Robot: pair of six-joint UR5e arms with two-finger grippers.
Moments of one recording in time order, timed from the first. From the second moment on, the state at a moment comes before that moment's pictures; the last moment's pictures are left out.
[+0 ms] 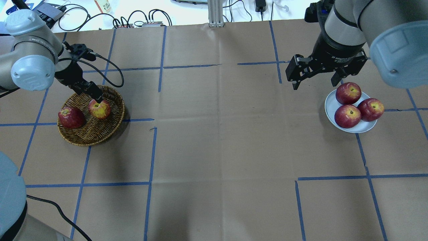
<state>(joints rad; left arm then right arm) -1.24 -1.96 -1.67 -1.16 1.59 0.78 1.59 -1.62 1.65 -1.63 -1.58 -0.02</state>
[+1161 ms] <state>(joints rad) -1.24 -2.03 -1.70 -1.09 1.63 0.78 1.59 -1.61 1.65 -1.63 -1.58 -0.02</state>
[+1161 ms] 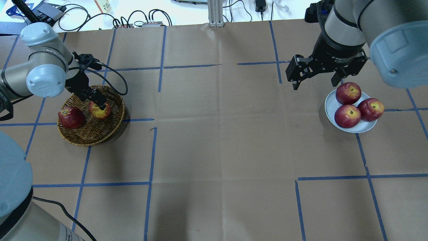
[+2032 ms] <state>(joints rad) -1.24 -2.02 -1.76 -1.03 1.63 0.77 1.59 -1.62 1.65 -1.63 -1.58 -0.02</state>
